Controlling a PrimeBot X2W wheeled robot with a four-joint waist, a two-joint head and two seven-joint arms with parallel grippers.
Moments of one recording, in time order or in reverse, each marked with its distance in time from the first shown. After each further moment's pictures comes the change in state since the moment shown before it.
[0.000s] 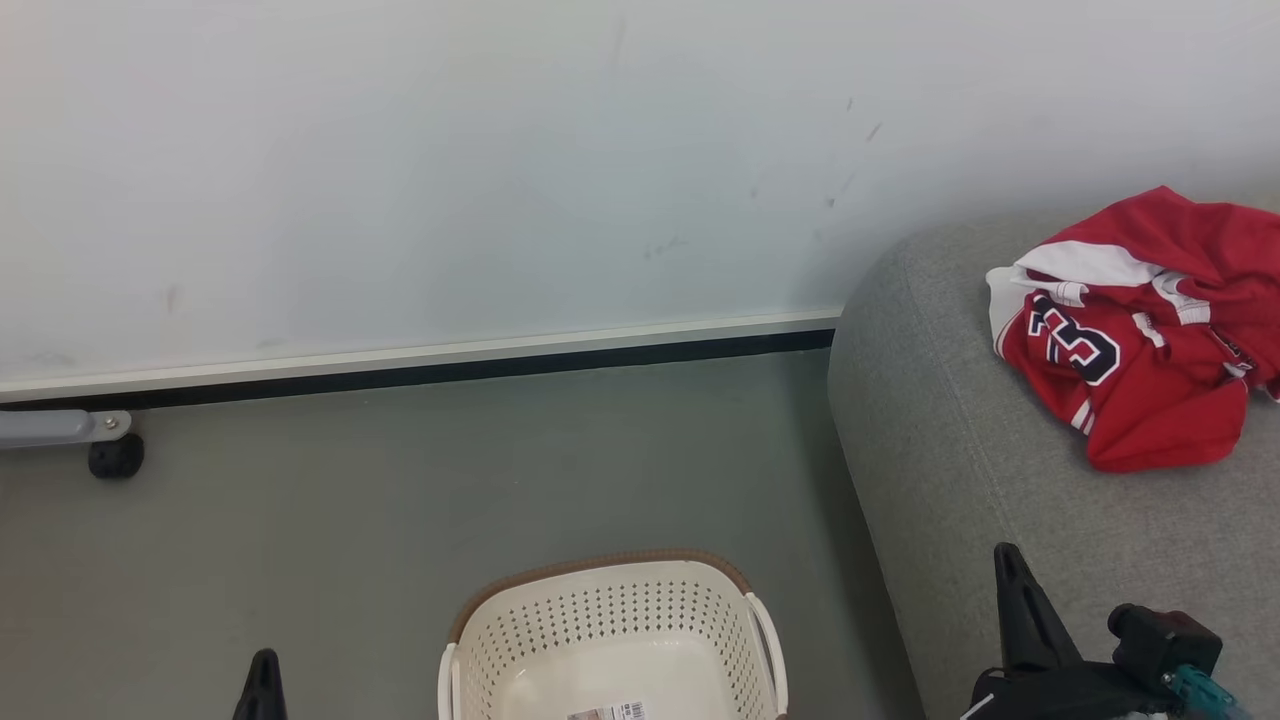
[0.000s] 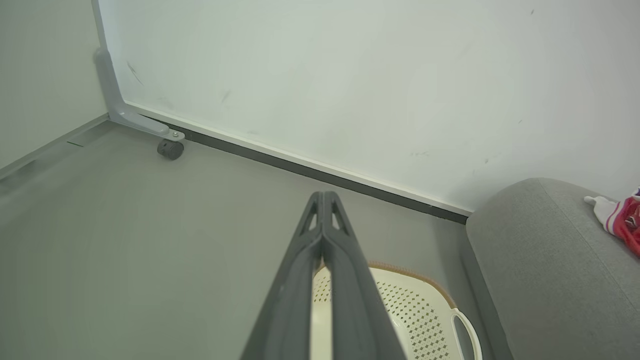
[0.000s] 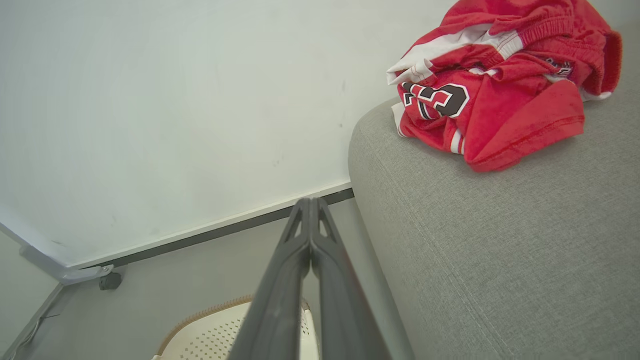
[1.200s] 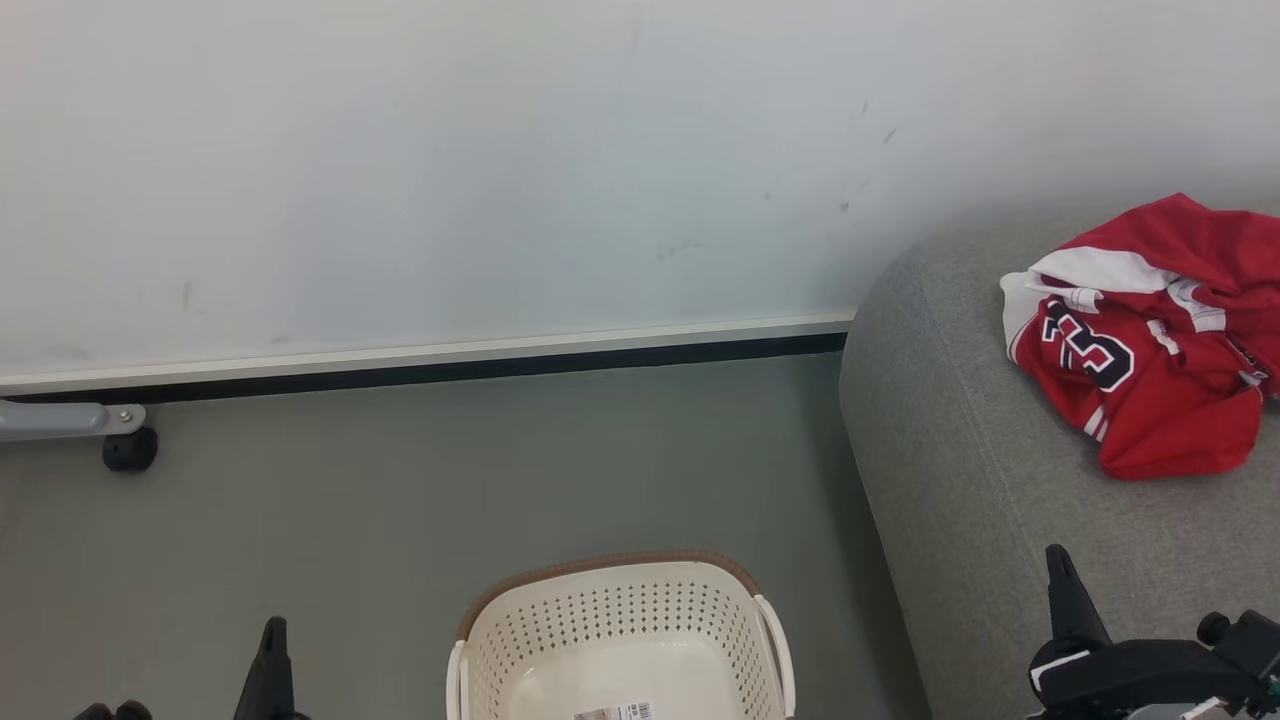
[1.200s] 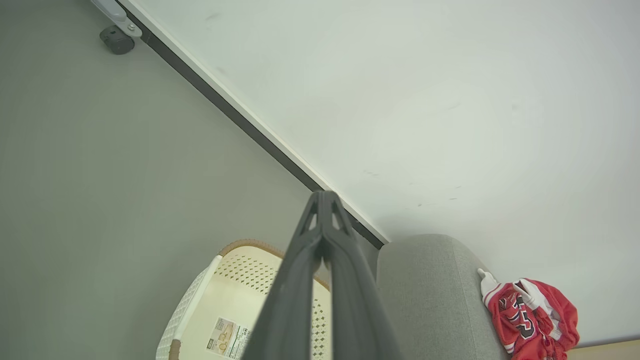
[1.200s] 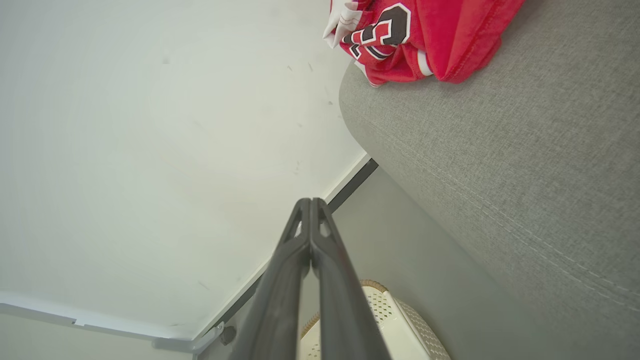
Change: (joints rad) left arm -0.088 -0.040 0.062 0.052 -0.435 -0.080 0.130; right arm -0.015 0.042 -0.159 0.022 0.470 0.085 0.134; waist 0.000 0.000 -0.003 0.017
